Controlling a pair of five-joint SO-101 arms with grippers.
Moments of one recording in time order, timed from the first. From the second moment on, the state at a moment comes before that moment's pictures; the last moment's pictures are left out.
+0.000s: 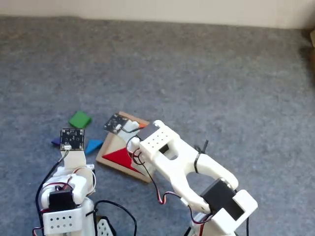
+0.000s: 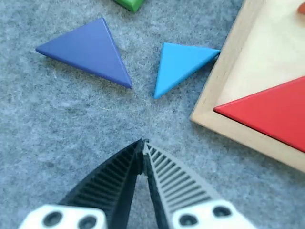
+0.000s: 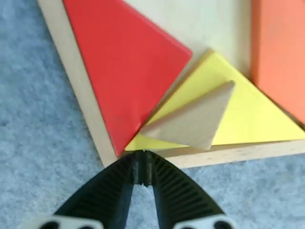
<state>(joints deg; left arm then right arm) -14.7 -102.5 96.0 76.5 0.5 -48.0 0.8 31.1 62.7 18.9</state>
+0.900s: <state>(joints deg) -14.7 -102.5 96.0 76.5 0.5 -48.0 -5.5 31.0 60.4 18.9</state>
